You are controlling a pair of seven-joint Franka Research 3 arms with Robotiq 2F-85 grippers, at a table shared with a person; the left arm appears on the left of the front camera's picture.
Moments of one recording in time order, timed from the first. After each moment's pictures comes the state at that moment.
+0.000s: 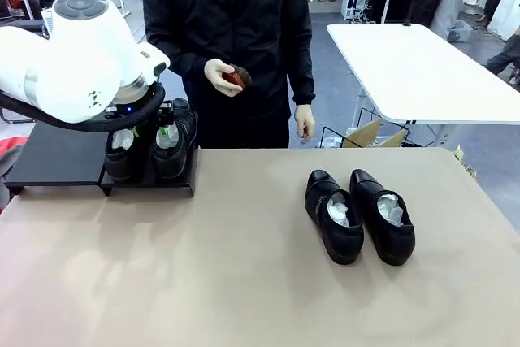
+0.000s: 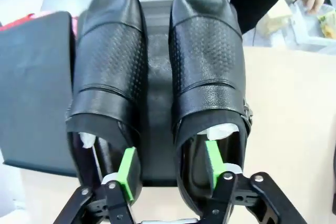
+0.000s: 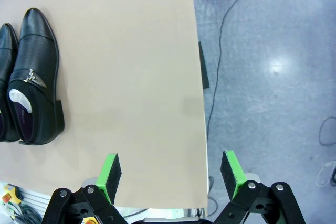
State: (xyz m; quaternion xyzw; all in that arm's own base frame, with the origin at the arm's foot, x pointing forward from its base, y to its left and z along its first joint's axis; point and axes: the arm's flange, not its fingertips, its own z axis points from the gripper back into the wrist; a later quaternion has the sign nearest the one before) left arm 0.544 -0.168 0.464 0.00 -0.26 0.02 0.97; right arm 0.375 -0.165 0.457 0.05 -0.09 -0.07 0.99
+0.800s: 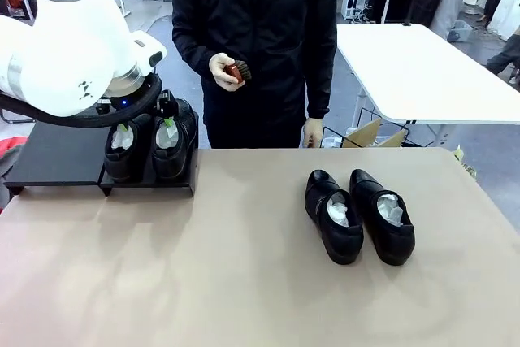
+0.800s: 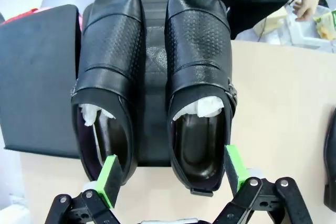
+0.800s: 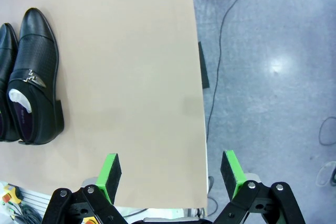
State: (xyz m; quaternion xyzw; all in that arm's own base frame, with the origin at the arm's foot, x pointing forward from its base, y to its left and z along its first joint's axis) left arm 0.523 -0.172 0.482 -0.01 -0.25 0.03 0.97; right arm 0.375 -0.165 0.456 0.05 -0.09 -0.07 0.99
